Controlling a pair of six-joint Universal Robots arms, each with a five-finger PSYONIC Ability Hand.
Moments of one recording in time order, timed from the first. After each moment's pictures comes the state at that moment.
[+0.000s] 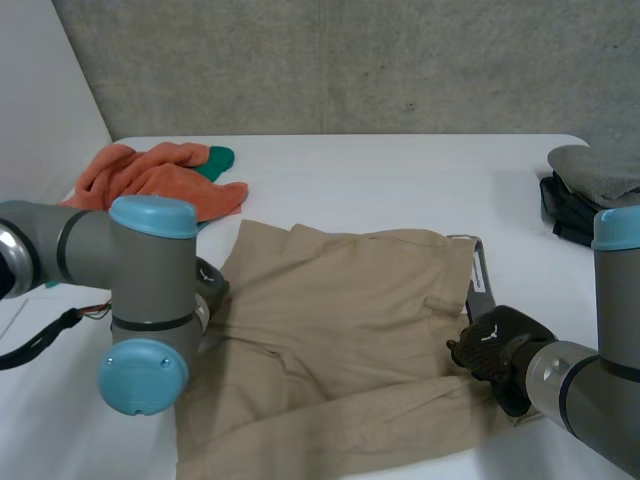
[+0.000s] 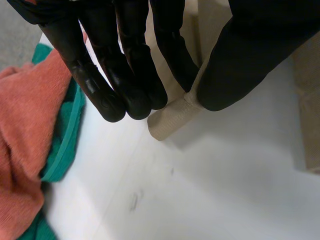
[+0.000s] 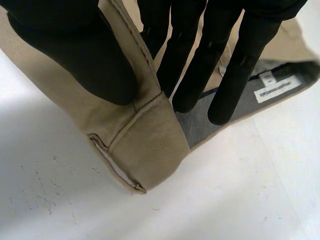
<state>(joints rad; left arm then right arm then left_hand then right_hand) 4.17 -2.23 -1.34 2.97 -1.90 3.90 1.99 -1.33 1.72 0.39 1.53 2.34 1.16 1.20 1.19 1.19 0.99 1.09 1.18 1.19 1.20 1.02</state>
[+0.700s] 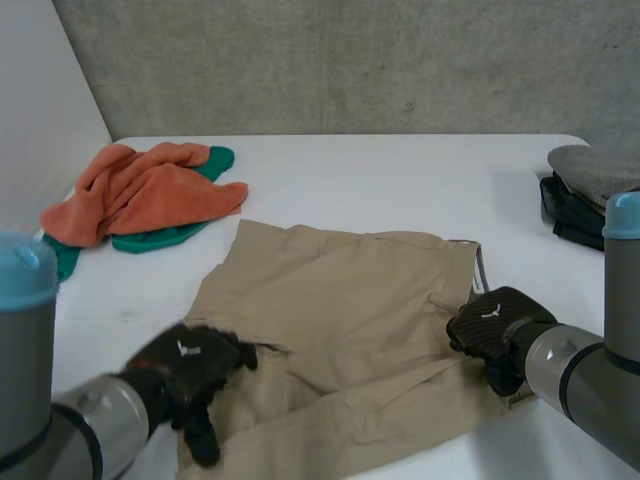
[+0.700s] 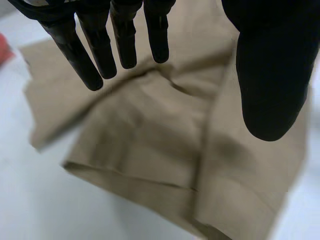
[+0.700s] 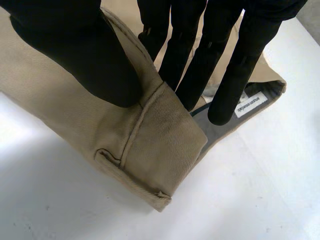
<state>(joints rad) 4.16 -1.64 -1.82 2.75 -1.53 3.38 2.00 -1.36 1.69 0.37 1.53 2.52 0.35 0.35 0.35 0.36 0.18 1.09 1.18 1.19 1.20 1.02</state>
